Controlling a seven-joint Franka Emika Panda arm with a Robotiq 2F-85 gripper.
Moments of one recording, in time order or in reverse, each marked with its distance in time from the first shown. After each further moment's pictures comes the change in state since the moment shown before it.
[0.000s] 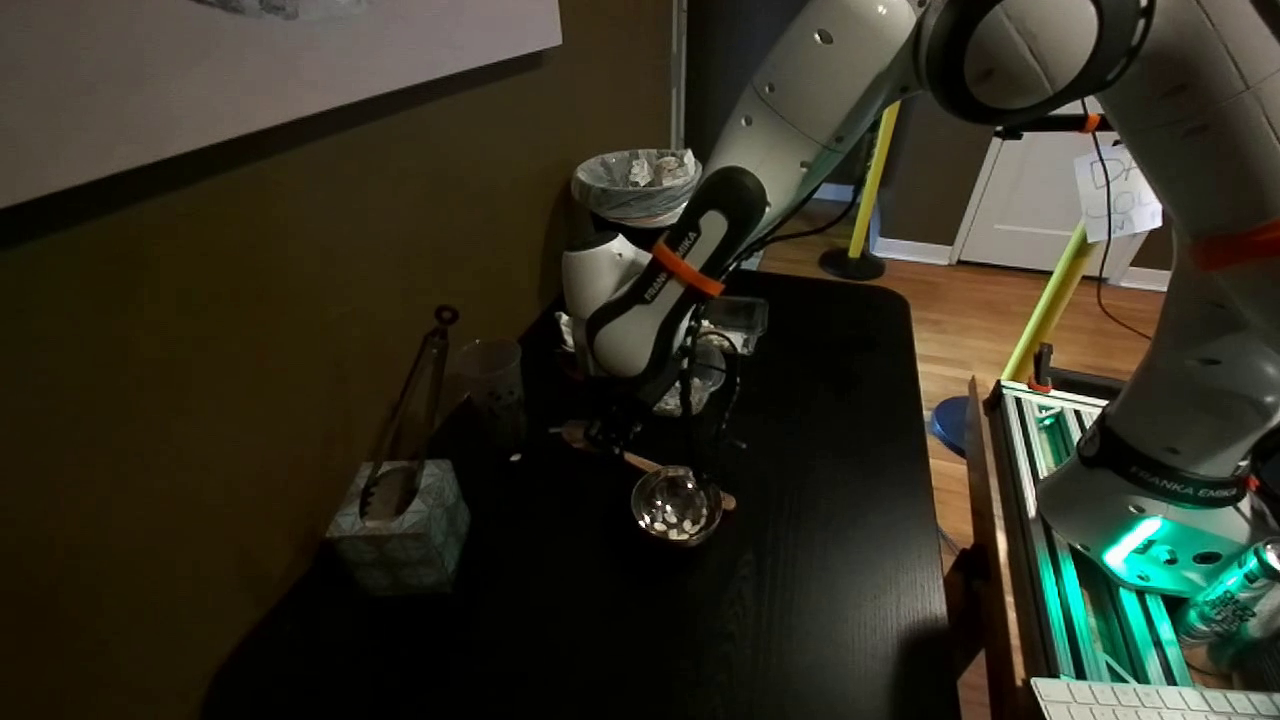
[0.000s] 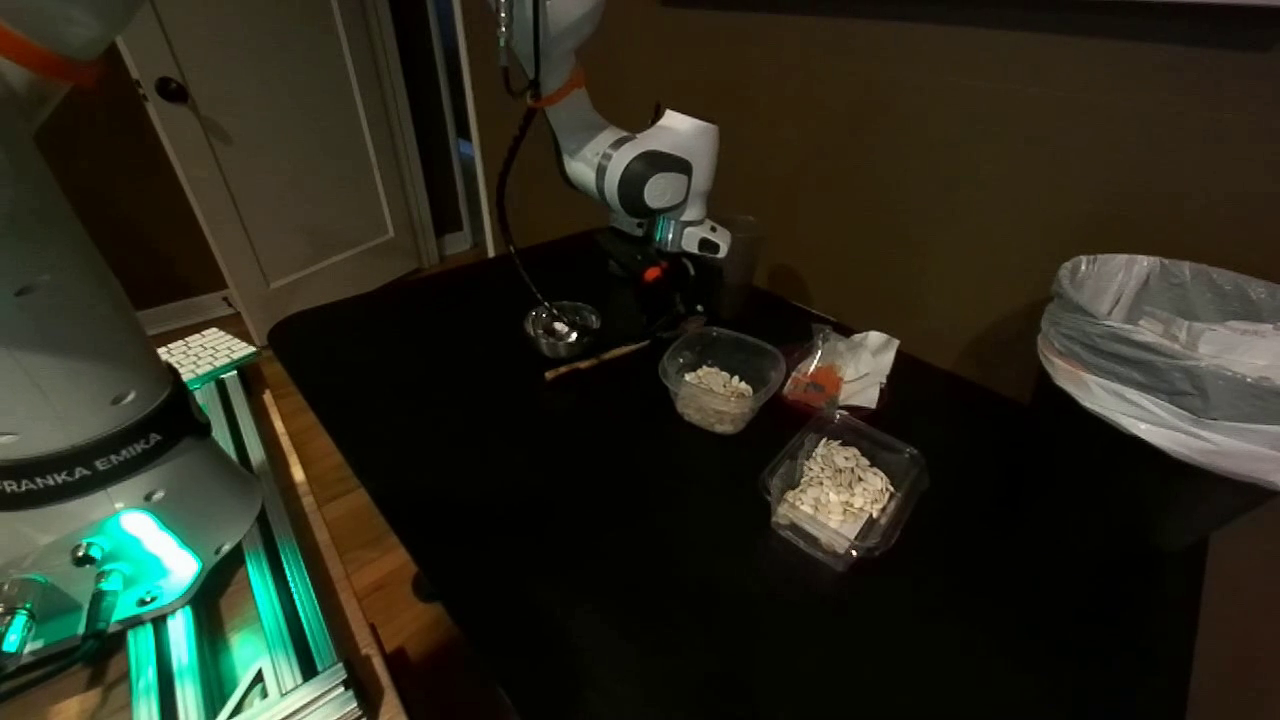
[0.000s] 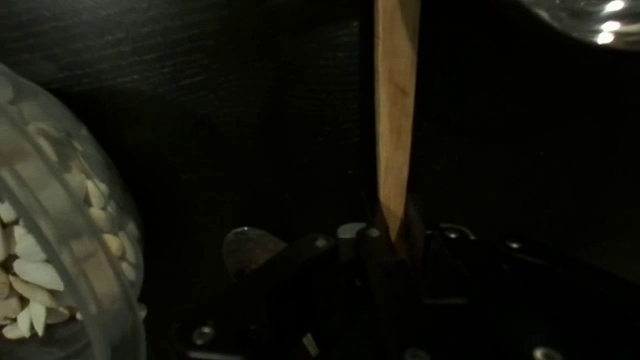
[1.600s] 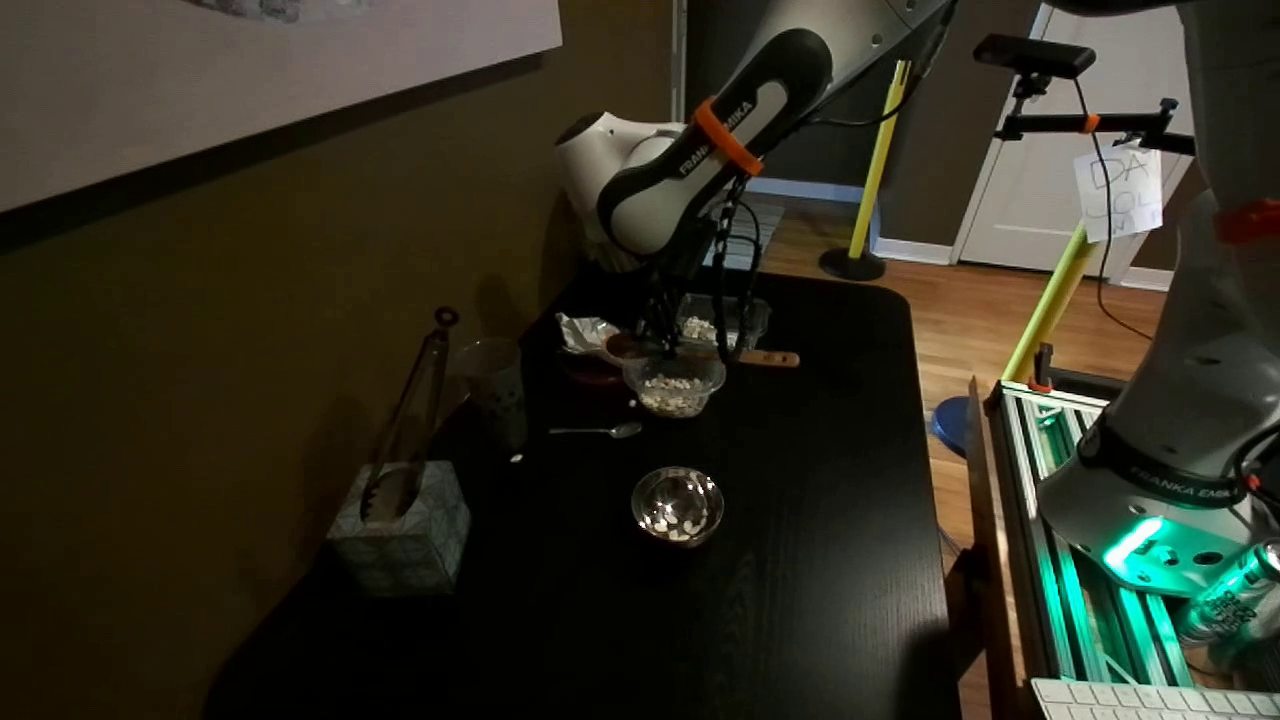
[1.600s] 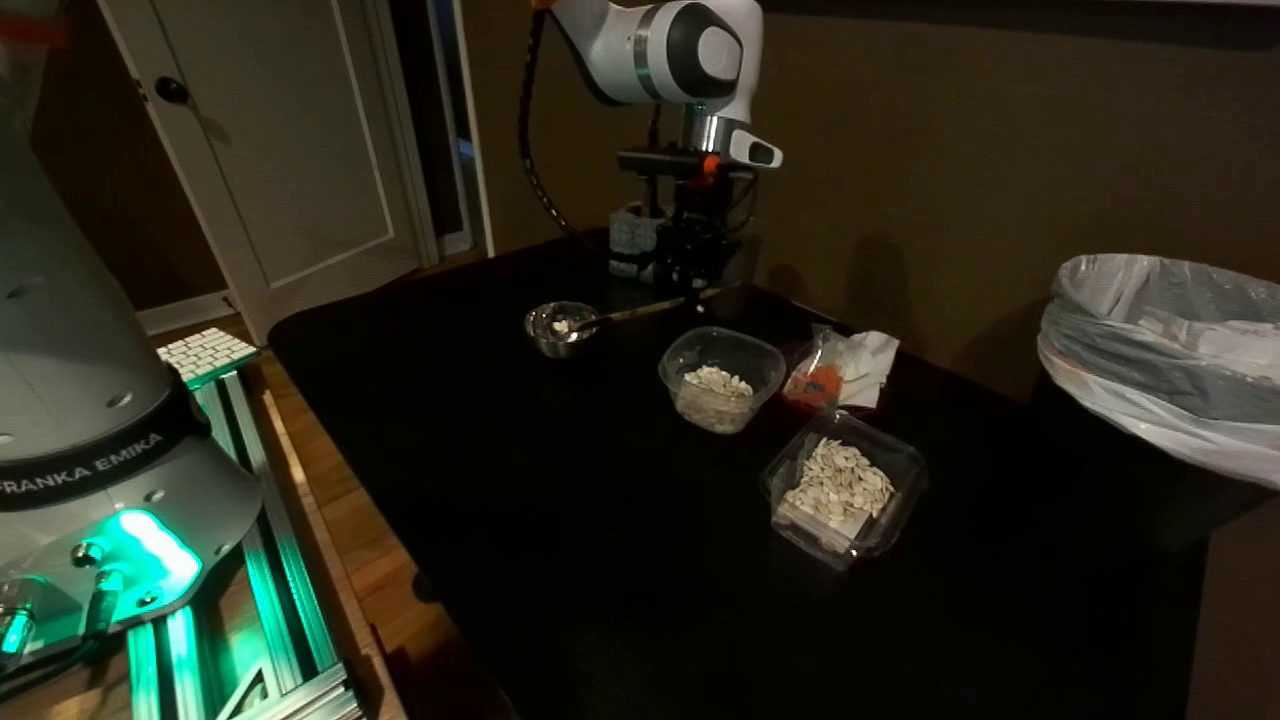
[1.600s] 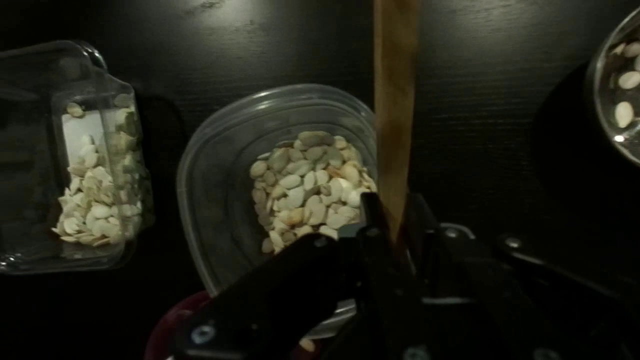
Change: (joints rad) arm -0.054 -0.259 -0.059 -0.014 -0.273 -0.435 -0.067
